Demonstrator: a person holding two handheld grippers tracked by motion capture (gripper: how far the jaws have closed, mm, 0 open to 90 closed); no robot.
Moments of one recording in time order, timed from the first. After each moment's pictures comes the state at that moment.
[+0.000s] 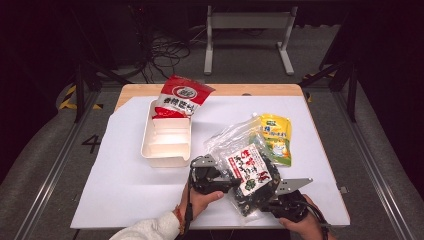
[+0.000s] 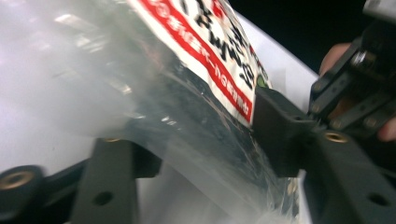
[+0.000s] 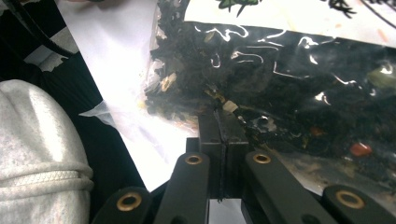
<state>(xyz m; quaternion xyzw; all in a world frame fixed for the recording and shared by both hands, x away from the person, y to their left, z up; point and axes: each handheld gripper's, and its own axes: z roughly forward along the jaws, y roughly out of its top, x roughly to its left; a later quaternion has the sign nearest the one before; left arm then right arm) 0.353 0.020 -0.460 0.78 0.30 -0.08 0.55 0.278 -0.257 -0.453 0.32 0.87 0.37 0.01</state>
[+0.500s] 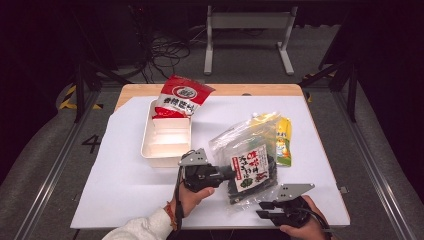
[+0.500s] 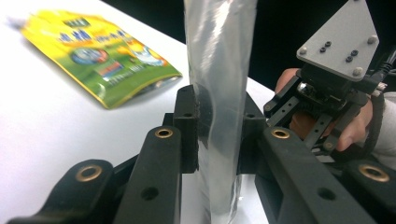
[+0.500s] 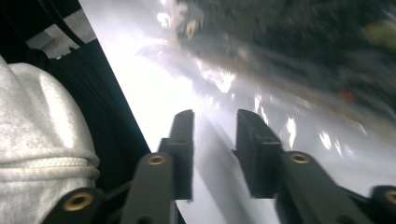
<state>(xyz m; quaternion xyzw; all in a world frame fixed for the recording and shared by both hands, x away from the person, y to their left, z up) 0.345 0.048 -0.418 0.77 0.22 -0.04 0.59 0.265 -0.256 -0.445 0.28 0.88 0.38 0.04</state>
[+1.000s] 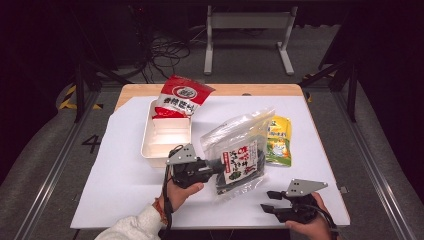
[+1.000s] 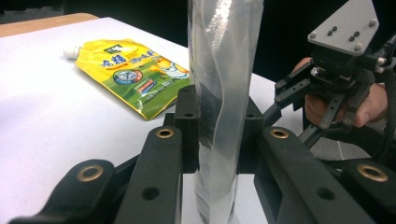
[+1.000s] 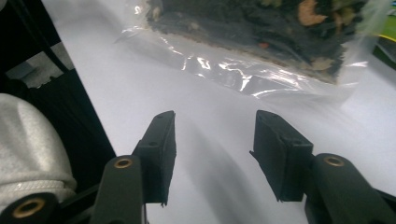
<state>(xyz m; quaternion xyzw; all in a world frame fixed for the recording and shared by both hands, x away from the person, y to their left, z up) 0.346 0.067 -0.405 0.78 0.20 0.01 0.59 0.269 -0.273 -0.439 0.31 0.85 0.41 0.08</state>
